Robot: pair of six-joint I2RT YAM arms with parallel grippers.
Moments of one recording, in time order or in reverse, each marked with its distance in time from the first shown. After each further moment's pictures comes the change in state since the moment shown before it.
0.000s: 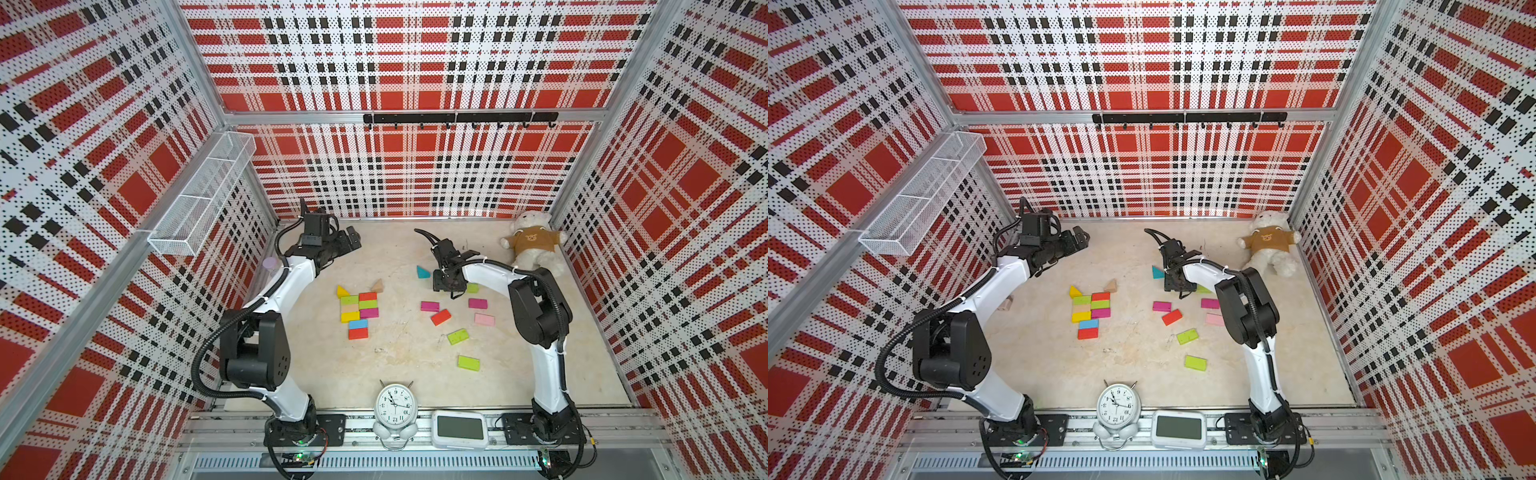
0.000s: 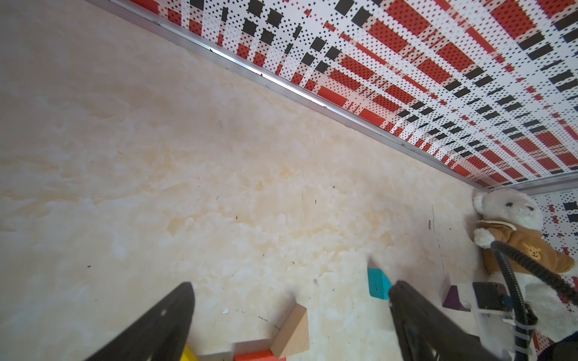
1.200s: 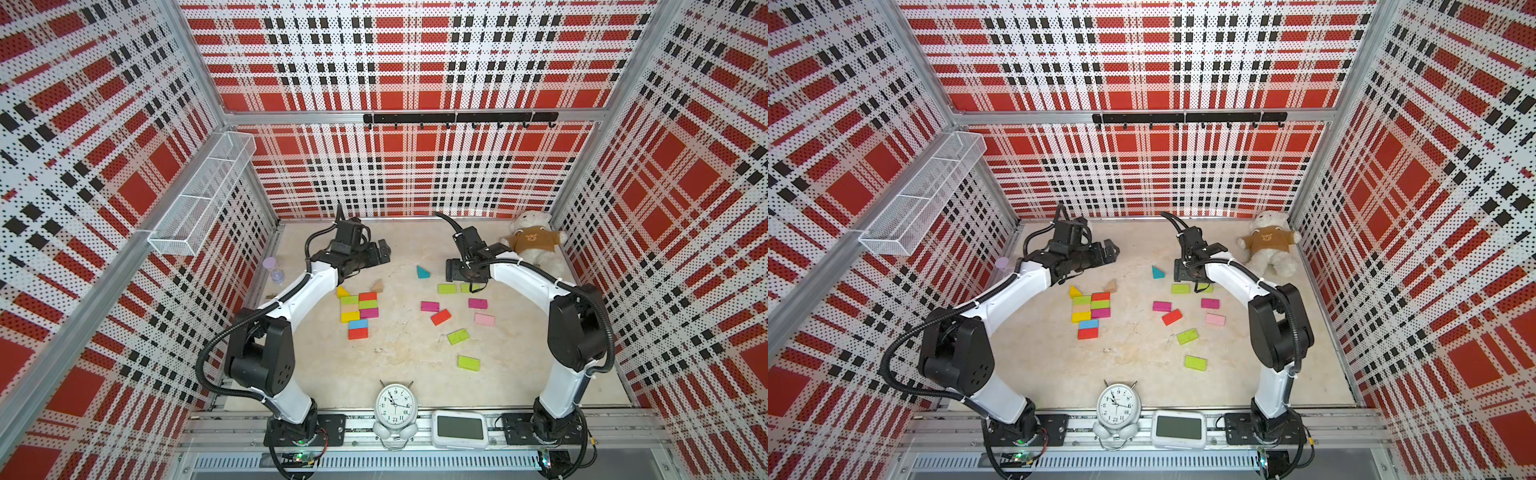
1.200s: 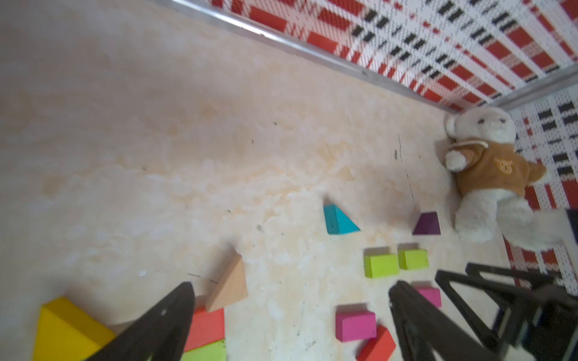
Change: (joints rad) left arm -0.245 -0.010 -0.055 -0.029 -0.002 0.001; right arm -0.089 -0.262 -0.105 -0.066 0.002 -0.068
